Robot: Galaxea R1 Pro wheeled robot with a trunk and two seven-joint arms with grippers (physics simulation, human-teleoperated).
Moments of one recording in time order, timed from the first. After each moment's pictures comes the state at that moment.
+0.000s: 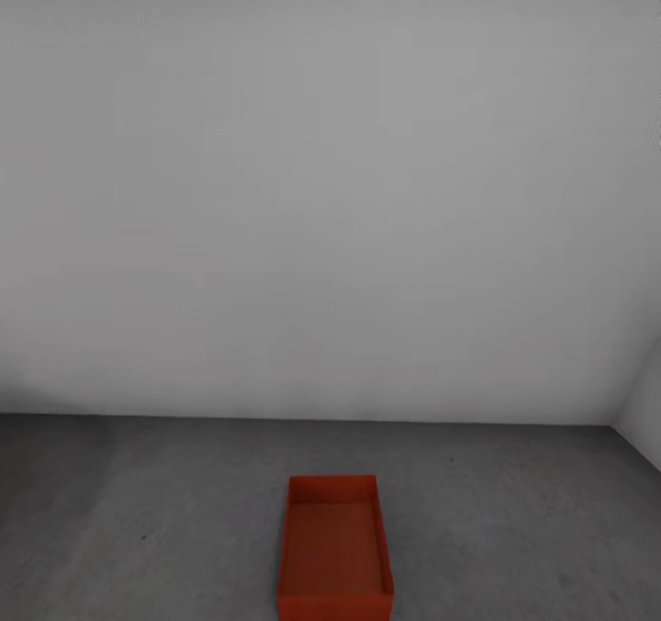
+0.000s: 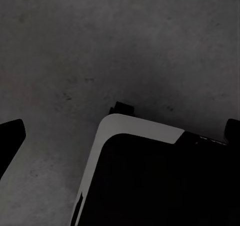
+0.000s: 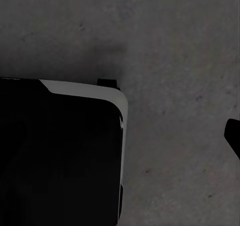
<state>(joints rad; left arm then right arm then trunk) -0.21 0.08 0.10 -0.02 0.21 -0.07 -0.03 -0.13 -0.02 0.56 0.03 -0.47 -0.20 -0.05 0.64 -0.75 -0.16</state>
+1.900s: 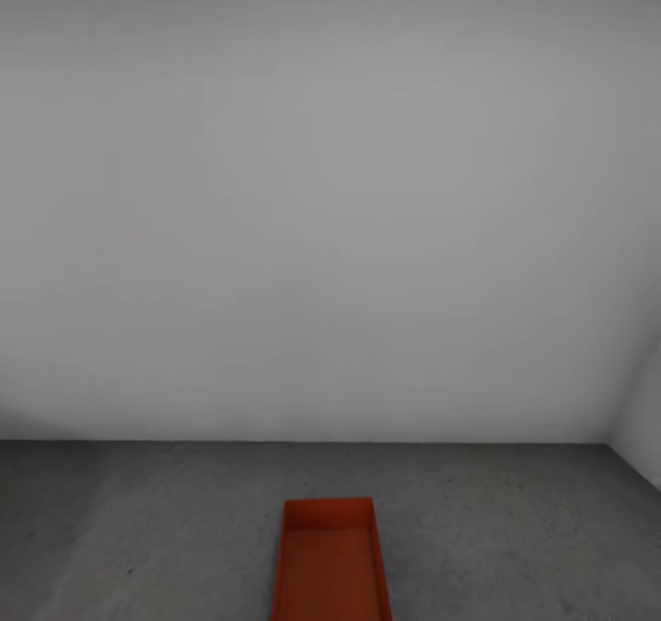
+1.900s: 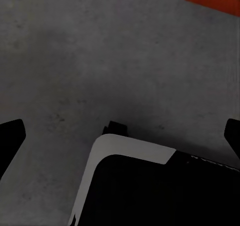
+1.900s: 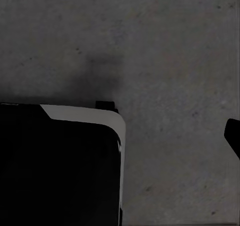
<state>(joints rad) -0.21 0.08 0.10 -0.01 0.21 -0.07 -0.03 -0.13 -0.02 0.55 0.03 -0.48 -0.20 -0.05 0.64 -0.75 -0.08</state>
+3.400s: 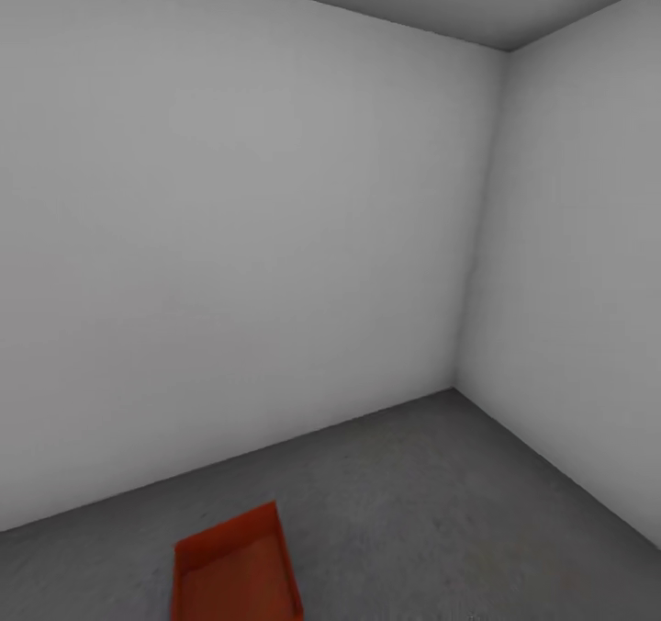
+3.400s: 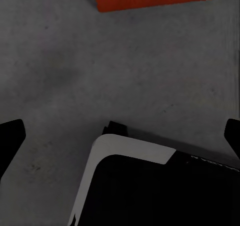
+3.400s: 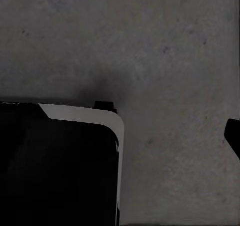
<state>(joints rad) -0.21 0.08 0.10 -0.01 0.21 -0.07 -0.03 -0.13 -0.02 0.56 0.03 -0.47 -0.20 -0.04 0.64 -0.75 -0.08</state>
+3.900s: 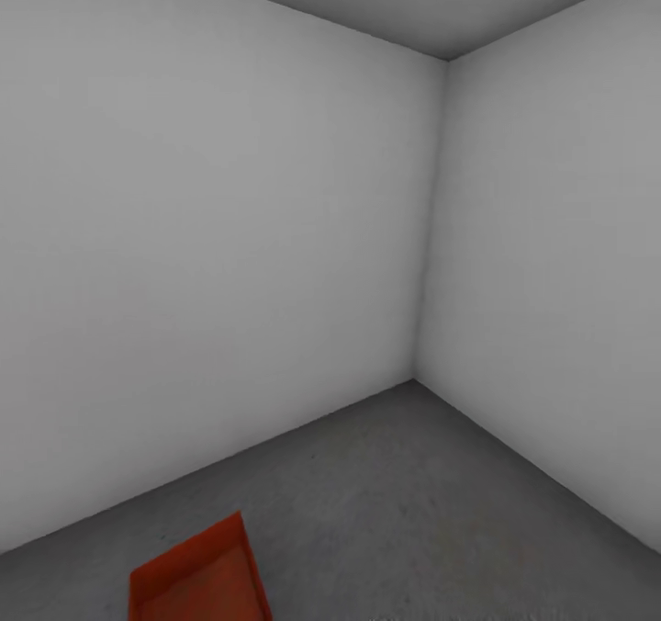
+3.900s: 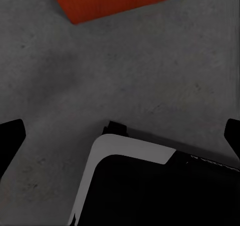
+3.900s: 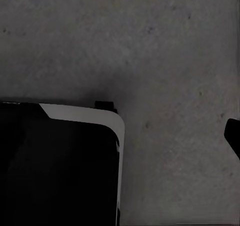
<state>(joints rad) -0.21 0.08 0.10 -0.01 0.21 -0.07 -0.03 -0.13 -0.02 0.56 0.03 -0.47 -0.20 -0.04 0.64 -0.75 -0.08</state>
